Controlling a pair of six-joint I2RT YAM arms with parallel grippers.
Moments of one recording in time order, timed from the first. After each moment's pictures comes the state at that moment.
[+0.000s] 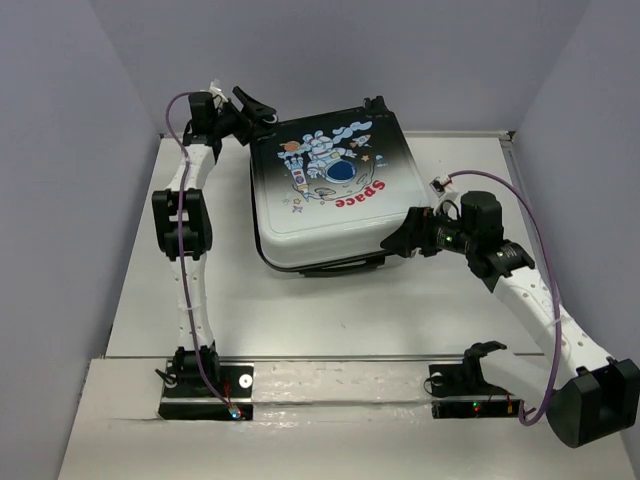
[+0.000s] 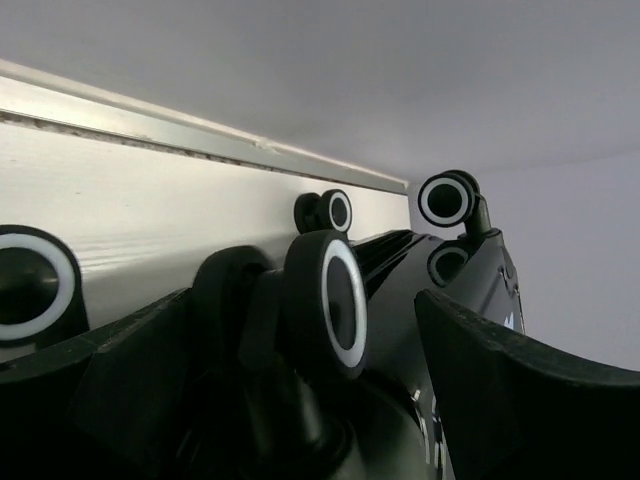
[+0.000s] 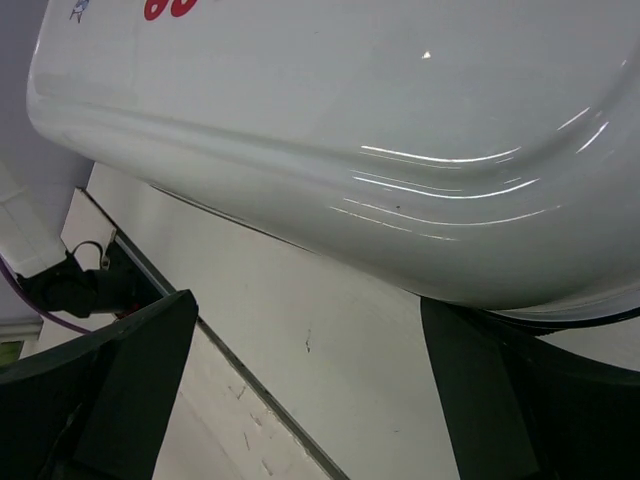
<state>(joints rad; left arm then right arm) 0.02 2.42 2.17 -0.03 0.68 -0.93 0.28 1.01 0.82 -0.31 -0.54 0.42</state>
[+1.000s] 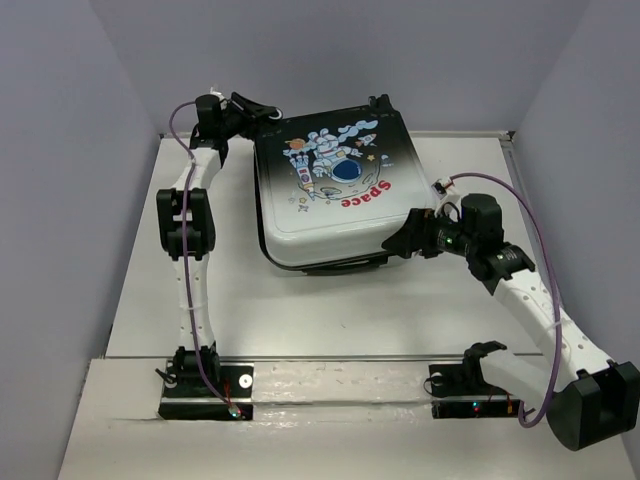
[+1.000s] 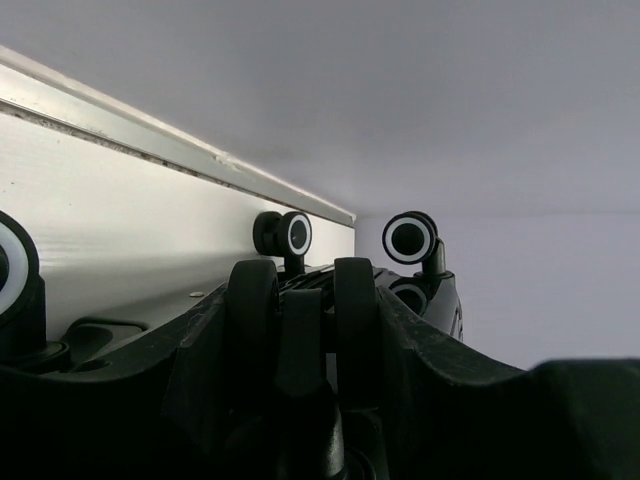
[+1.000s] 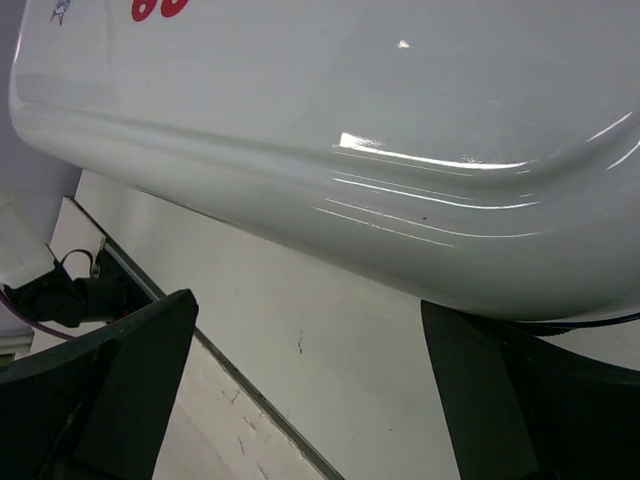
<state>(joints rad) -0.01 2.44 2.12 0.15 0.61 -1.20 0.28 1.00 0.80 -0.31 -0.54 0.42</state>
